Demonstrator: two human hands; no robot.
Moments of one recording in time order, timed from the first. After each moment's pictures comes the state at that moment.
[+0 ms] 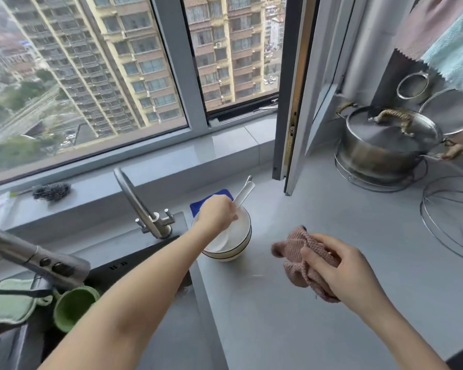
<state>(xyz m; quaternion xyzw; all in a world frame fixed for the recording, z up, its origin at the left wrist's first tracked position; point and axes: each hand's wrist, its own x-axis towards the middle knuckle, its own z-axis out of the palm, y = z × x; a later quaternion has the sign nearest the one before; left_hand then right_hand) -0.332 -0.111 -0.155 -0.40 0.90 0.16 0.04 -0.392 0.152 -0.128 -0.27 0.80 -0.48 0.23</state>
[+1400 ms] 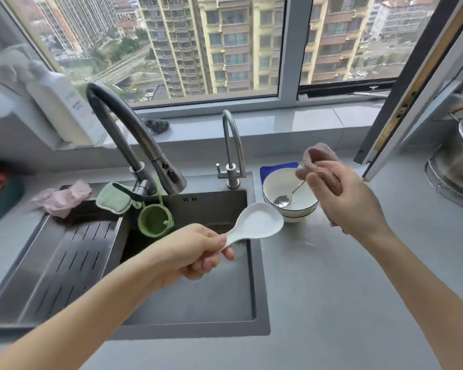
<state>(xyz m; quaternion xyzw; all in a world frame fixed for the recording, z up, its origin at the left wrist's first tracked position) -0.078 0.005 -0.049 -0.49 0.56 0.67 0.02 -0.332 0.069 -0.074 -0.49 0.76 -0.40 0.17</state>
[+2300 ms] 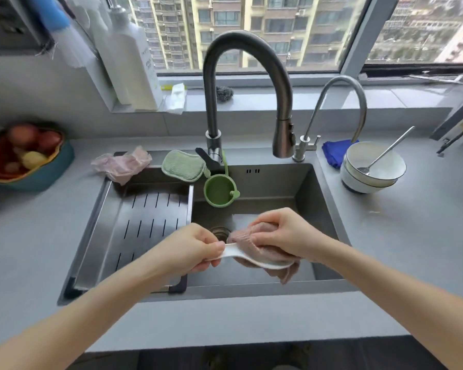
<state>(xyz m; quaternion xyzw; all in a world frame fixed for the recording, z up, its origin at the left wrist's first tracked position) 0.177 -0.034 -0.071 -0.48 0.68 0.55 0.04 -0.030 0.011 -0.128 -0.59 0.62 -0.30 0.42</state>
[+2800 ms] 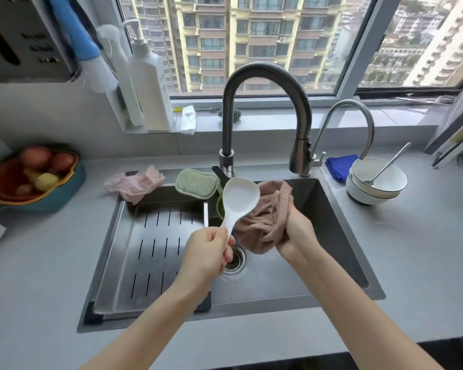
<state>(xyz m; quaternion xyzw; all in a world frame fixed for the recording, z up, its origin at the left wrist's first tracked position) 0.198 -0.047 -0.097 -0.54 0.55 0.59 -0.24 0.041 -0.034 -0.114 0.01 0.52 -0.68 0.52</state>
